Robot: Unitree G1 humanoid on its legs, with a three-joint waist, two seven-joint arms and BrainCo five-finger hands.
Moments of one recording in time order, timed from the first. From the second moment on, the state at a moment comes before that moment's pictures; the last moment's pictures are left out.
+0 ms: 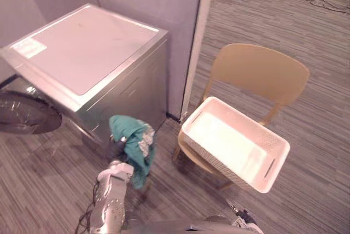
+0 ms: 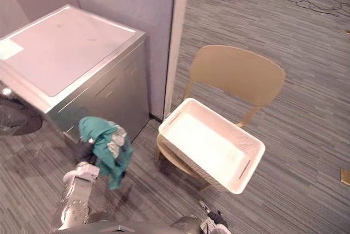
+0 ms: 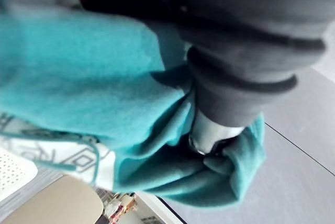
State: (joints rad) left arm 0.19 -0.06 -0.06 -0.01 -0.68 -0.09 -0.02; right arm 0.12 -0.05 -0.44 1.01 0.52 -0.03 -0.07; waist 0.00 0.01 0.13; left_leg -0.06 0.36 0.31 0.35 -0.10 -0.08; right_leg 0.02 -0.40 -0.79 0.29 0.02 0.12
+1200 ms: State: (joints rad) left arm 0.23 -0.06 -0.23 0.13 -0.50 -0.06 -0.01; right arm 0.14 -0.02 -0.33 0.98 0.56 -0.02 -0.08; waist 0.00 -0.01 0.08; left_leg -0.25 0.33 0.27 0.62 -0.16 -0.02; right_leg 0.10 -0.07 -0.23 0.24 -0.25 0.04
